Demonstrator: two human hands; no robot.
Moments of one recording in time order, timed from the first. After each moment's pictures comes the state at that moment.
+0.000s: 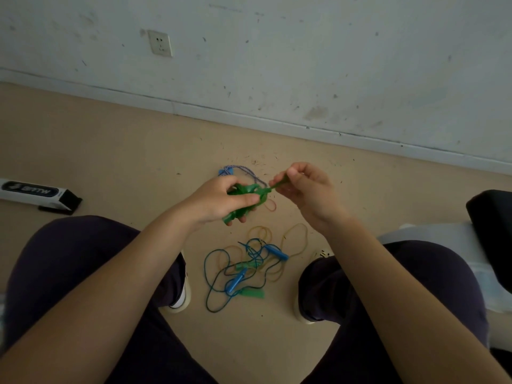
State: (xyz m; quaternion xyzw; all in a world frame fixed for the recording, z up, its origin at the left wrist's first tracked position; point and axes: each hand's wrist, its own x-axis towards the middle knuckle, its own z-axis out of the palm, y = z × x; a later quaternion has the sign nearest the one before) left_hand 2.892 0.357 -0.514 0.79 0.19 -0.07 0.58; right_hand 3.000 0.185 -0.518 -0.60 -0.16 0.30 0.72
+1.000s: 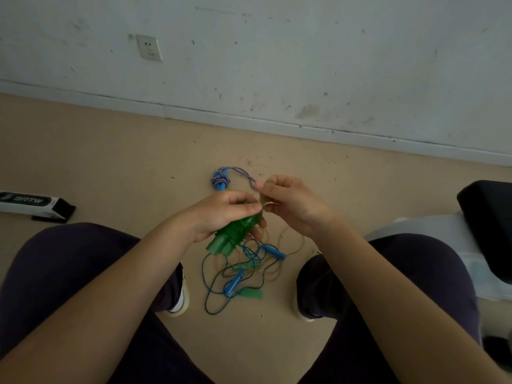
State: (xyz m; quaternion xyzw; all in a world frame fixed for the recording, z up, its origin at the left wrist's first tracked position) left_hand 2.890 0.340 -0.521 0.67 0.13 -0.17 0.72; right_hand 2.985 0.190 -0.510 -0.59 -0.18 0.41 0.67
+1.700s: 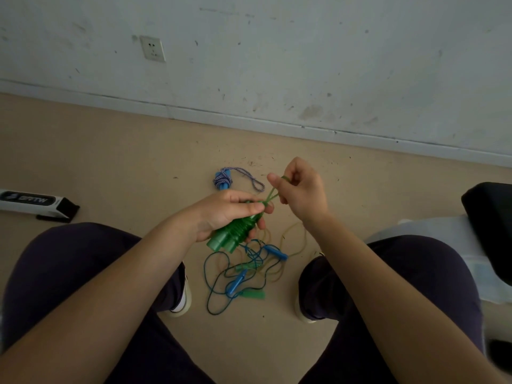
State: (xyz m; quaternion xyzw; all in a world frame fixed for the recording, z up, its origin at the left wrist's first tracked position) left_hand 2.892 0.344 -0.521 0.62 0.12 -0.19 0.75; right_hand 2.998 0.191 -0.528 -0.77 -0.21 0.09 0.59
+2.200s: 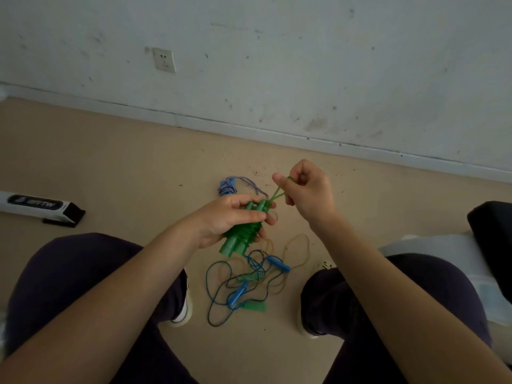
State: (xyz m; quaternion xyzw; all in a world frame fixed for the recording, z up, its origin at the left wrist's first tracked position) left_hand 2.898 0.357 -0.522 0.61 0.10 -0.14 0.77; right_hand 3.014 0.203 -0.512 -0.77 -0.21 0.09 0.59
